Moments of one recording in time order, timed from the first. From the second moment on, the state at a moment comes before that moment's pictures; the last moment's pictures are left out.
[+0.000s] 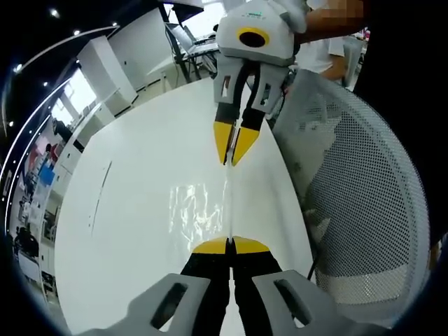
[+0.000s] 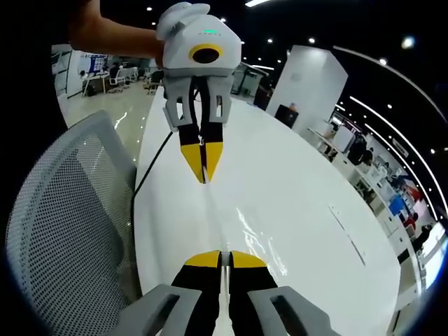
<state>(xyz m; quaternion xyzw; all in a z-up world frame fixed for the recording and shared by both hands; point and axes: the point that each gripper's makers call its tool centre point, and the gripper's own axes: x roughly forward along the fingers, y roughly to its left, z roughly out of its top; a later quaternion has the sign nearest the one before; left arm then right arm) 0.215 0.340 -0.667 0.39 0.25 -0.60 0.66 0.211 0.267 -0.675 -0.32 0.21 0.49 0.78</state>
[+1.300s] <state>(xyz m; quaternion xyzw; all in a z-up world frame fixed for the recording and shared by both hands) 0.218 0.356 -0.668 0.38 0.25 -0.58 0.68 0.212 0.256 -0.678 -0.31 0.22 0.48 0.79</state>
